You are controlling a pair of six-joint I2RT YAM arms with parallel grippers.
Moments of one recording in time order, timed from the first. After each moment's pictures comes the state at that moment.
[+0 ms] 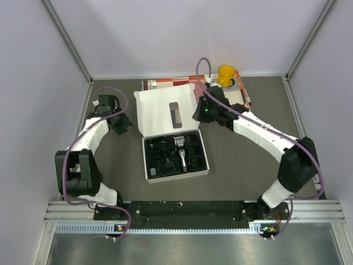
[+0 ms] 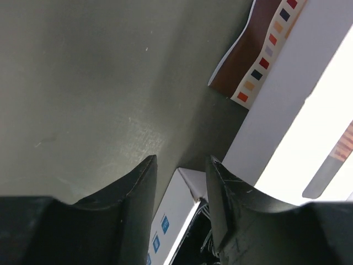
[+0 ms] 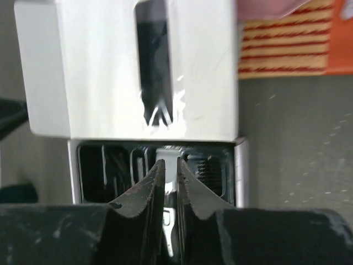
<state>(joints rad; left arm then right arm) 0.02 1.47 1.06 -0.52 0.05 -0.68 0.67 1.62 1.33 -0.41 0.07 0.65</state>
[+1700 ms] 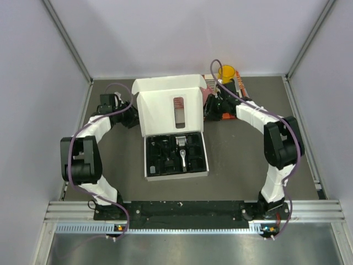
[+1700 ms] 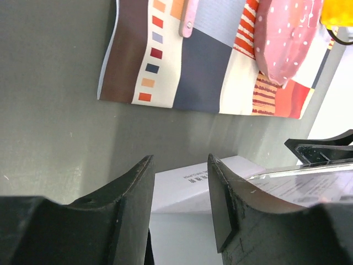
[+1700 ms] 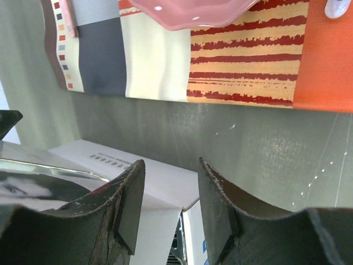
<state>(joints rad) 0.05 1.67 1.08 -0.23 0.50 -0.71 0.37 1.89 1.37 -0.32 -0.34 0.63</state>
